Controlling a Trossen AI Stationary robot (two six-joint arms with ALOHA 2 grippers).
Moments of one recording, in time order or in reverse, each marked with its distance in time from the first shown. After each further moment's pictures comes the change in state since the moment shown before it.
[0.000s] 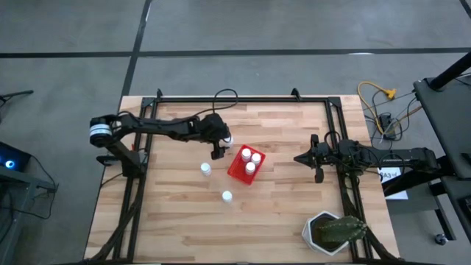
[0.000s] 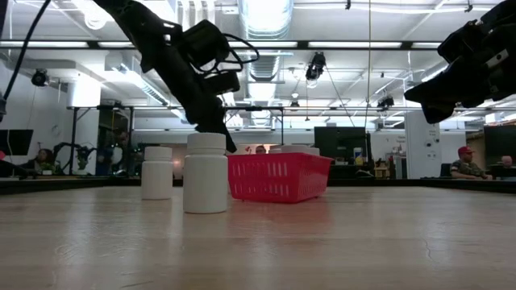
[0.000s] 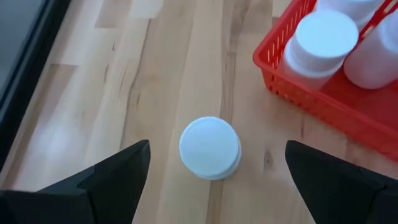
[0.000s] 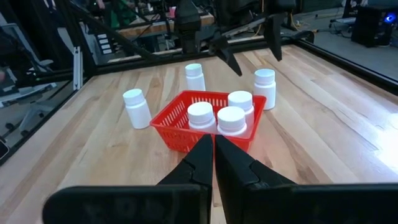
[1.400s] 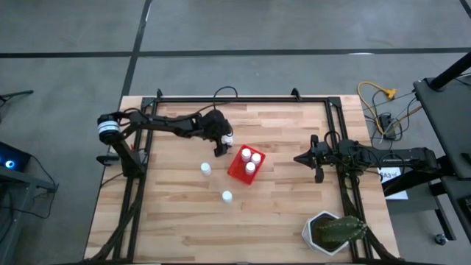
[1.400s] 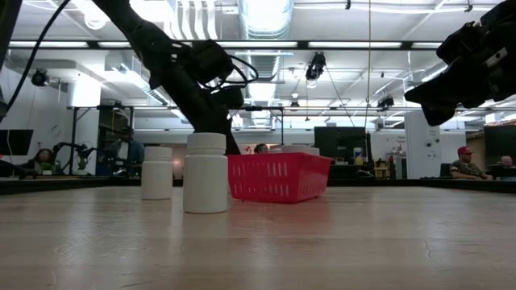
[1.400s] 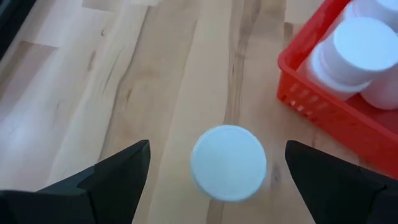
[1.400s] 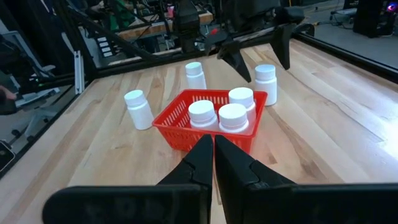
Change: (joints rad) left arm 0.078 0.087 0.000 0.088 0.130 -0.065; right arm 0.000 0.002 0.000 -0.004 0.000 0.045
